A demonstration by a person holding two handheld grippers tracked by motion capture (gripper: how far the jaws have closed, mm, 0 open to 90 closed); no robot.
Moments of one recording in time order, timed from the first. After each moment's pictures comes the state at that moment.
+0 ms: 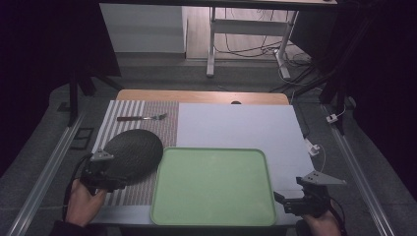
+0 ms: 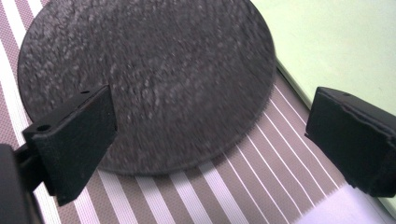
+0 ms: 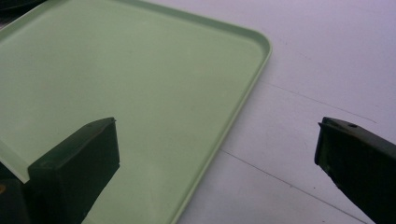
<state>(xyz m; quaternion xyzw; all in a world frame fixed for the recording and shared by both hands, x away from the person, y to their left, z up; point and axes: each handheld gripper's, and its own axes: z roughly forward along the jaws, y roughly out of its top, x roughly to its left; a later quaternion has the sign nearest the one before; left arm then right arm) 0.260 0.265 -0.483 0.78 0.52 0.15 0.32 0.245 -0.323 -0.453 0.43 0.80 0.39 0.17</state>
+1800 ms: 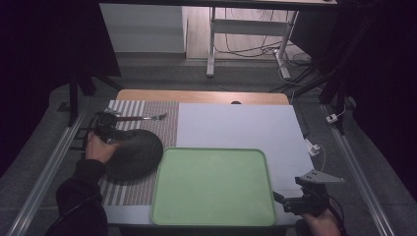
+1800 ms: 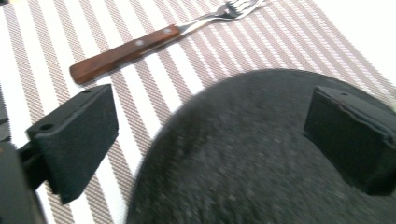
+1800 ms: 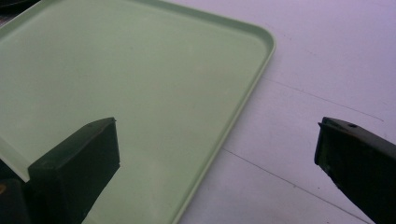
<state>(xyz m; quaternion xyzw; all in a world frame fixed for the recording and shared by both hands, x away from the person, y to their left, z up) 0.419 0.300 -0.496 0.77 0.54 0.17 0.30 0.248 -0.321 -0.454 0.44 0.80 0.38 0.16</state>
